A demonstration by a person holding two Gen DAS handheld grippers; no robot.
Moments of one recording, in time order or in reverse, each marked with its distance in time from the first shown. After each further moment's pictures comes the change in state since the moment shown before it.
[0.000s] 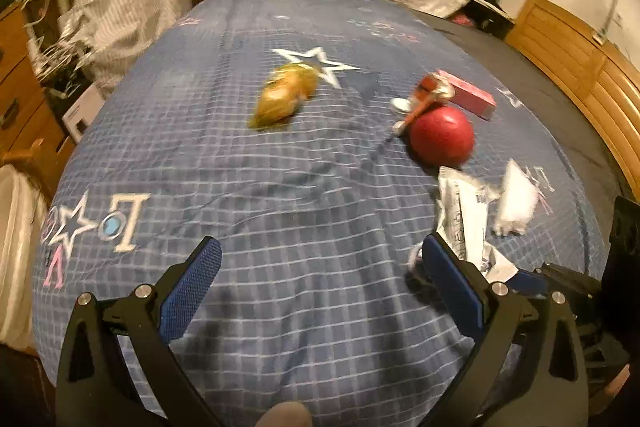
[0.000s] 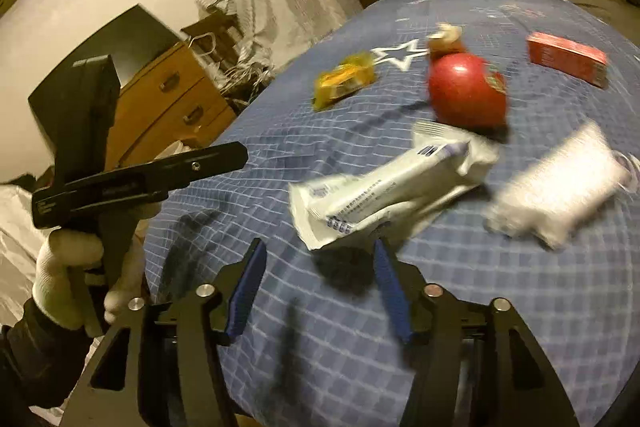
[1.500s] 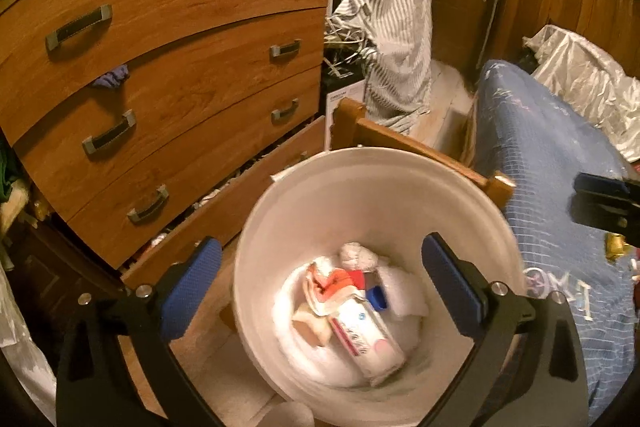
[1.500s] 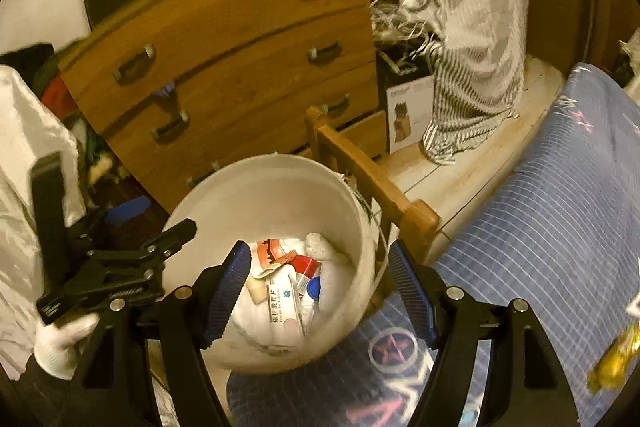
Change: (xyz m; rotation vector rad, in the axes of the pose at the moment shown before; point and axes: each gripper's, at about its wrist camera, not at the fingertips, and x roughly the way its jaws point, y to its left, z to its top) left arm -0.160 0.403 -0.072 -0.509 -0.179 0.533; right arm 0.322 0.436 0.185 -0.520 0.255 0.130
